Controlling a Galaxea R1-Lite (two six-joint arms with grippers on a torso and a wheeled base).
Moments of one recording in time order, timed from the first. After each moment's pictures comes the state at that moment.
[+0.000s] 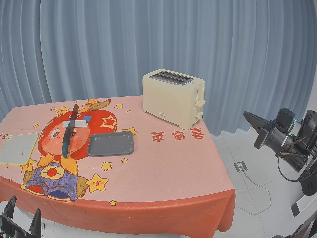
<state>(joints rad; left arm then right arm) 0.00 0.04 -0.02 -0.01 0.00 0.00 0.35 1.62 -0.36 -1.27 0.12 0.11</state>
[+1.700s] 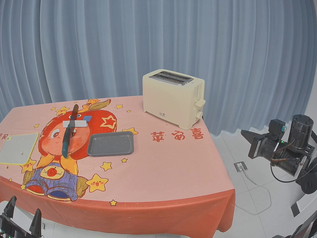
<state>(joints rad) 0.00 0.04 -0.02 -0.01 0.00 0.00 0.38 1.63 -0.40 -0.97 -0.02 0.17</state>
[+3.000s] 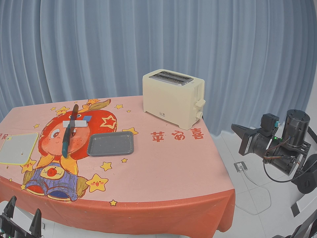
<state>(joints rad) 0.00 0.04 -0.02 -0.01 0.00 0.00 0.48 1.65 -0.48 -0.97 -0.08 0.17</state>
